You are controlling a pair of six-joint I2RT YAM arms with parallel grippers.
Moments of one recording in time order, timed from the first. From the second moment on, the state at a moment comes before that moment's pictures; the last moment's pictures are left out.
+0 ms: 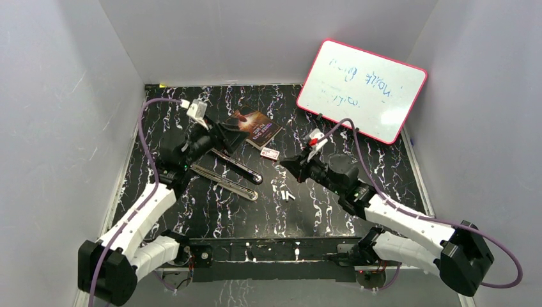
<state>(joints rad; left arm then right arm) -0.35 1.03 0.76 0.25 0.46 -0.52 0.84 0.98 0.57 0.27 -0.04 0.22</state>
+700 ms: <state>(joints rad) -0.51 0.88 0.60 0.86 1.02 -0.49 0.84 1.04 0.48 0.92 -0.57 0.18</state>
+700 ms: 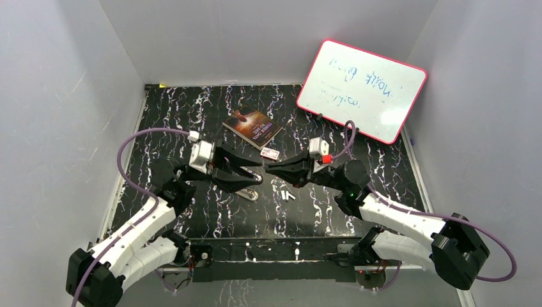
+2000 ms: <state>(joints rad) -0.59 0.94 0.60 0.86 1.01 -0.36 0.84 1.01 0.52 1.01 -0.72 0.21</state>
